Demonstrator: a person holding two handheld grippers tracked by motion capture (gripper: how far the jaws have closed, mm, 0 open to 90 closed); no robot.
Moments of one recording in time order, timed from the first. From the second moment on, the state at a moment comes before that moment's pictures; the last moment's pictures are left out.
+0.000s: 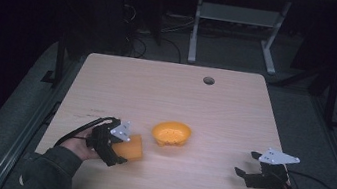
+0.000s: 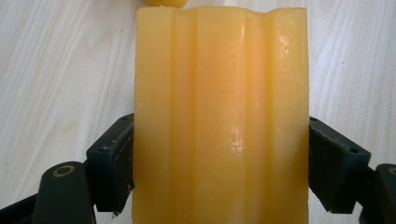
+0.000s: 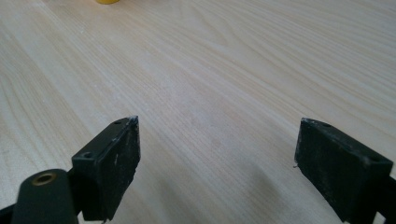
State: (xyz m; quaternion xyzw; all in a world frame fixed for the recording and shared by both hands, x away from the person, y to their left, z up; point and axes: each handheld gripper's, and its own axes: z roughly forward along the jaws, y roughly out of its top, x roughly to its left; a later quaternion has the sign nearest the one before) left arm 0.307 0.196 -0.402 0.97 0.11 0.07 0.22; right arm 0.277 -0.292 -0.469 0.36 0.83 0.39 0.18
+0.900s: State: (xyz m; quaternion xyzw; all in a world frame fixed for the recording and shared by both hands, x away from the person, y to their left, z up) left arm 0.339 0.159 -0.368 0.97 0.07 0.07 0.22; right arm 0.277 -0.295 -0.469 0.36 0.83 0.39 0.17
